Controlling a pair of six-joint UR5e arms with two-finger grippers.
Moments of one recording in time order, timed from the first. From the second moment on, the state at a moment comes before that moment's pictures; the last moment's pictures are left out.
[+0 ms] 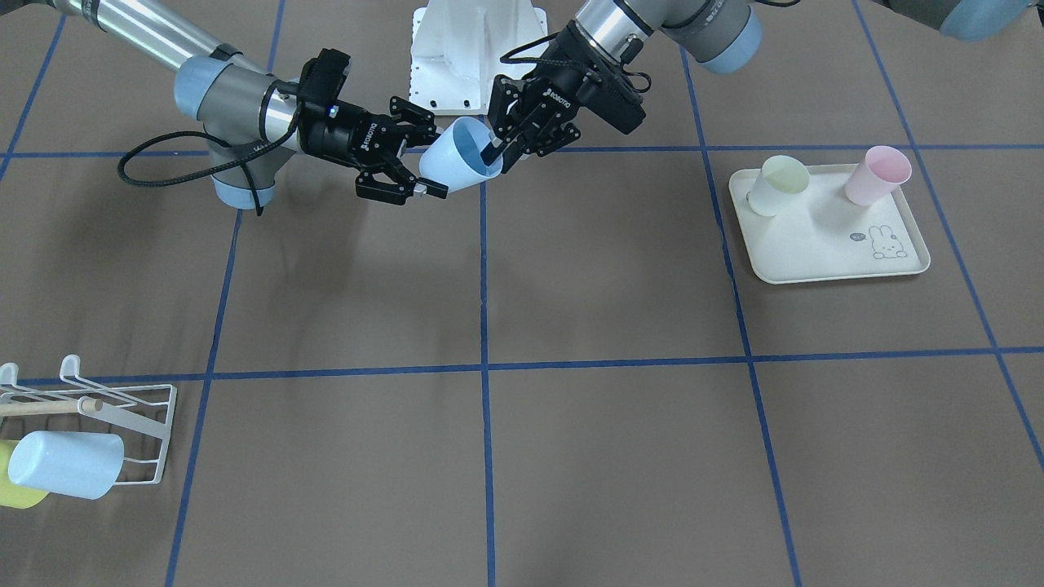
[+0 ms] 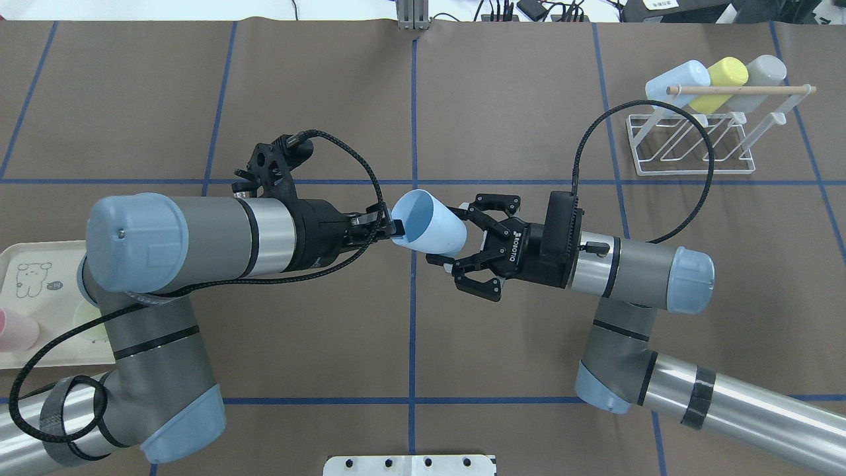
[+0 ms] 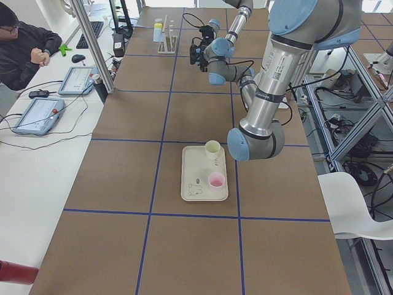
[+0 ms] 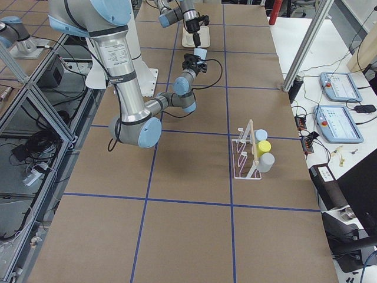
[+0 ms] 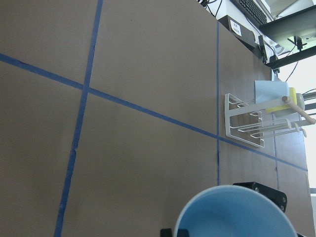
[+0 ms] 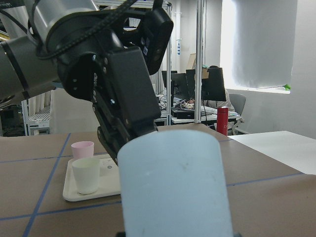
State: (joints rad) left arm -0.48 -2.06 -1.93 -2.27 -1.68 -1.61; right arm 0.47 -1.15 1.45 0.26 1.67 0.30
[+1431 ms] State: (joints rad) left arm -0.79 -1.60 -2.12 -2.08 -1.74 -0.81; right arm 0.66 -1.27 1.83 -0.73 1.65 0.08
